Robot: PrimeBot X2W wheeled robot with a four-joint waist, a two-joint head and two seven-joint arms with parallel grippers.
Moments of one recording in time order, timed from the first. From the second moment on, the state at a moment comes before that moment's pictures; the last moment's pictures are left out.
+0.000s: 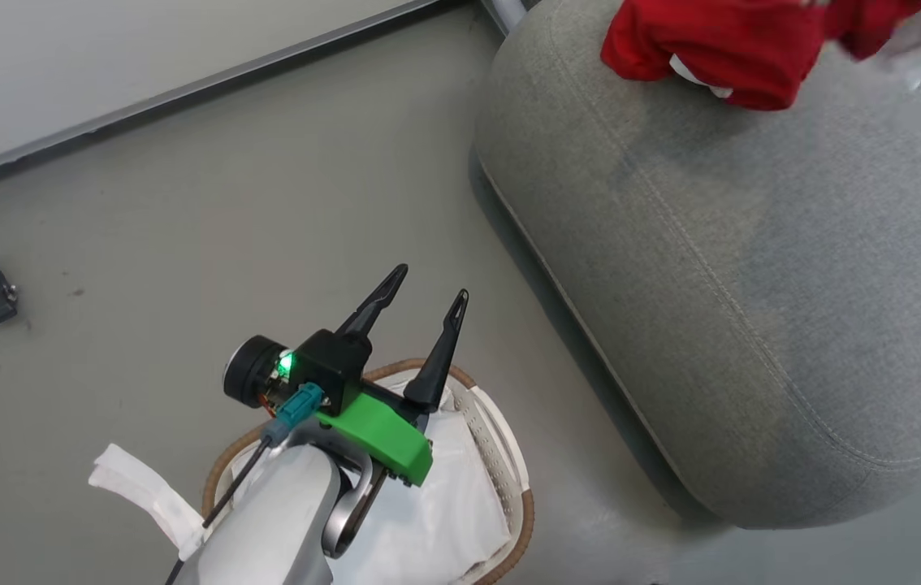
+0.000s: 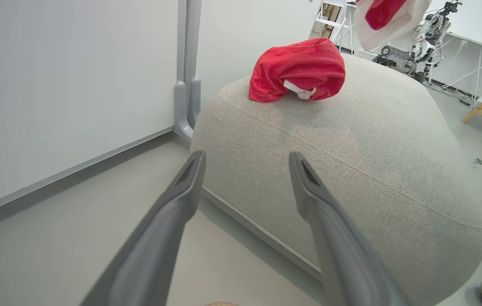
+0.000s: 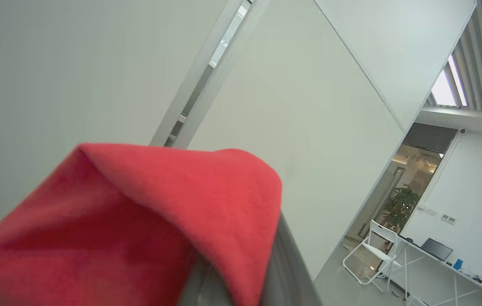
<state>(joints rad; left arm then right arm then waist) -0.42 0.11 -0.58 0.38 -0.35 -0.13 -0.26 -1.07 -0.36 -0.09 0.43 -0.11 0.13 -0.26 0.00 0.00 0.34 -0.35</state>
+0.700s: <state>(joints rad) -0.51 0.16 -0.56 0.32 -0.29 -0.12 -0.26 -1.24 -0.54 -0.27 0.77 -0.23 0.13 -0.26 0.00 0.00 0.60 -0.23</state>
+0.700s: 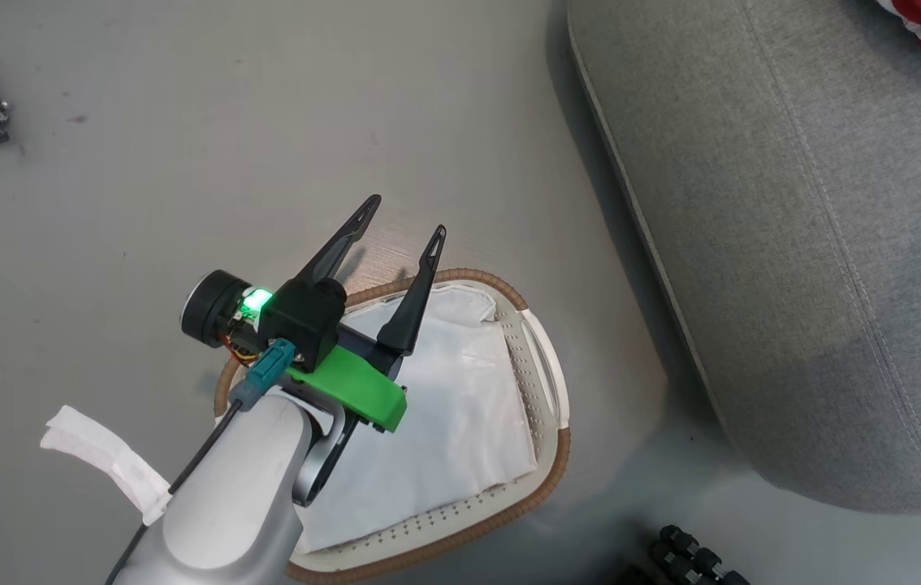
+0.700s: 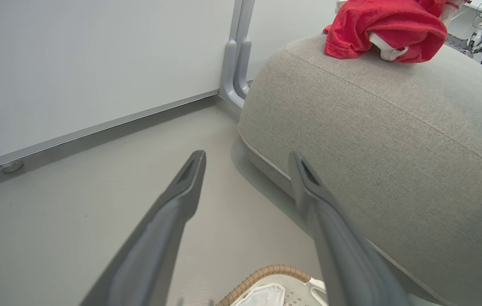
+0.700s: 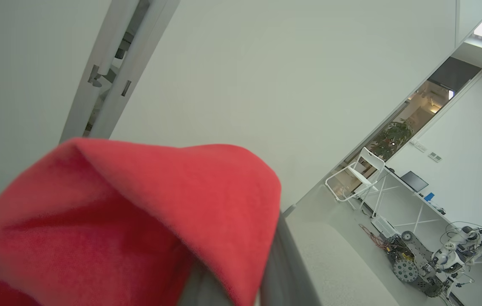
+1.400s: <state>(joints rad) -0.49 0.18 -0.57 0.33 -0.31 -0.10 -0.25 -0.89 -0.34 -0.26 0.71 -0.29 0.13 -0.26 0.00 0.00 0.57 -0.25</state>
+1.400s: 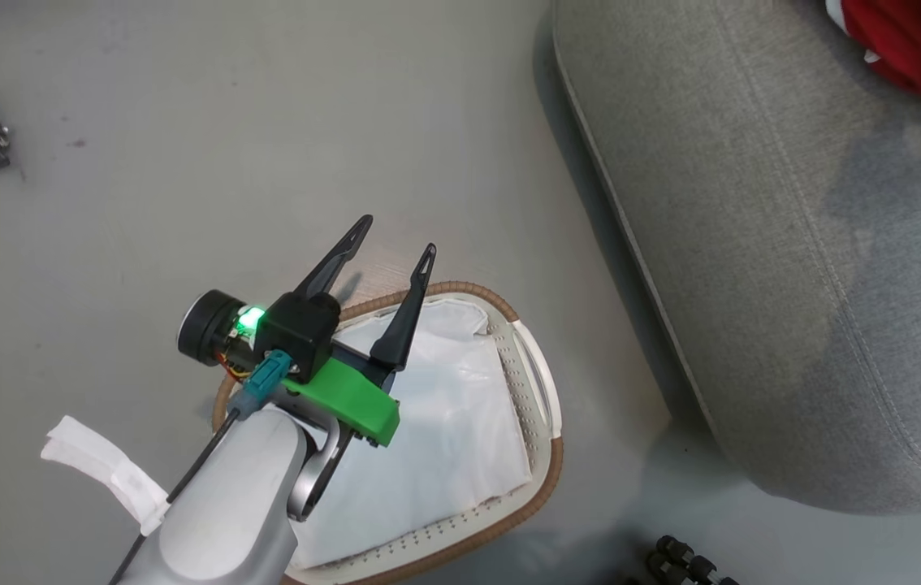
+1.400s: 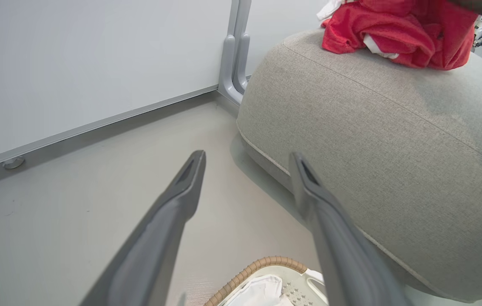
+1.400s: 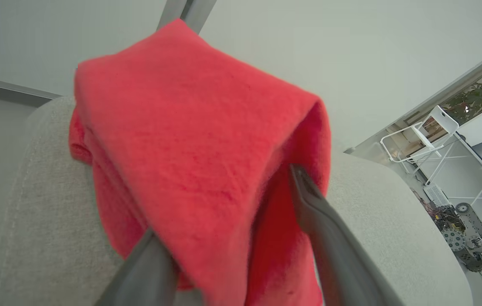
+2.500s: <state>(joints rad) -0.32 0.07 -0.36 0.30 -0.35 -0.10 -0.26 -0.67 -0.24 -0.09 0.58 -0.13 0.13 -0.26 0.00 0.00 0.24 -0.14</state>
